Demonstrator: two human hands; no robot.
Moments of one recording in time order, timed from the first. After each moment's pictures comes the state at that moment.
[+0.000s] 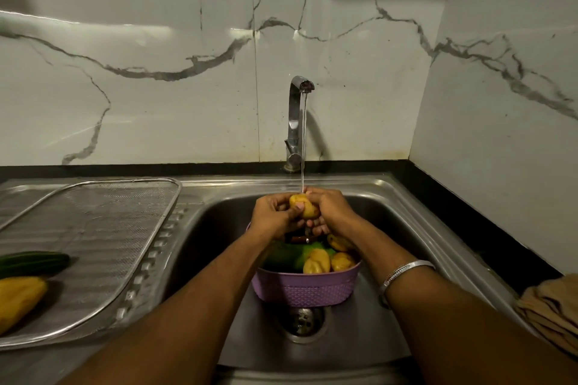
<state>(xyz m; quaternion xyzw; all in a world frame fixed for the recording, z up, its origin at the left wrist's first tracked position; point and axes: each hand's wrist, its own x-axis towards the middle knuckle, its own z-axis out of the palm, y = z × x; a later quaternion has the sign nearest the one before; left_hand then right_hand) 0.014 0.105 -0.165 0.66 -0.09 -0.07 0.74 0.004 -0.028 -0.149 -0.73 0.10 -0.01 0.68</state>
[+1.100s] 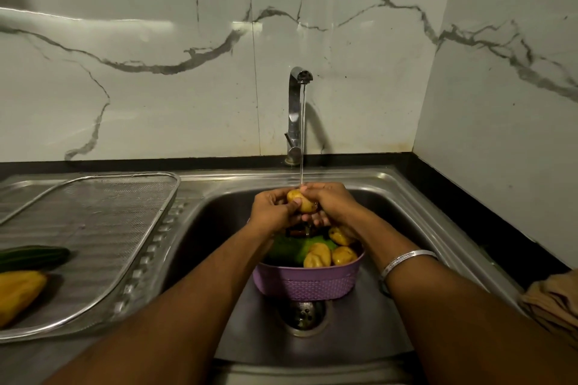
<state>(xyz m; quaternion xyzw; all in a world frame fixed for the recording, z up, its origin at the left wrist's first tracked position) 0.016 0.103 -0.169 0.64 -0.06 -0.07 0.76 0.005 -0.034 -0.146 -0.73 0.08 0.01 0.68</state>
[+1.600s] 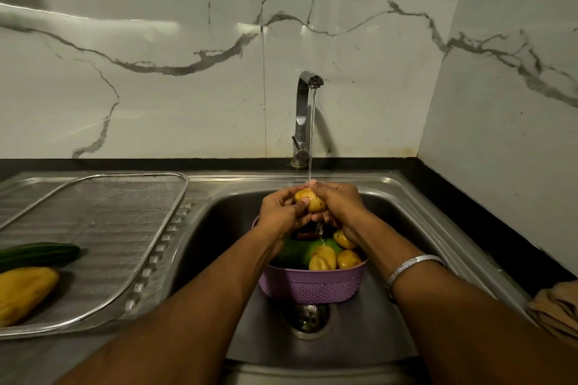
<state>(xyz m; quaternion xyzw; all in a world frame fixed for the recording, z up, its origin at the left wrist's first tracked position) 0.012 0.102 -0.163 0.58 -0.04 -0.10 0.80 0.003 -0.027 -0.143 -0.70 0.12 -0.06 0.70</state>
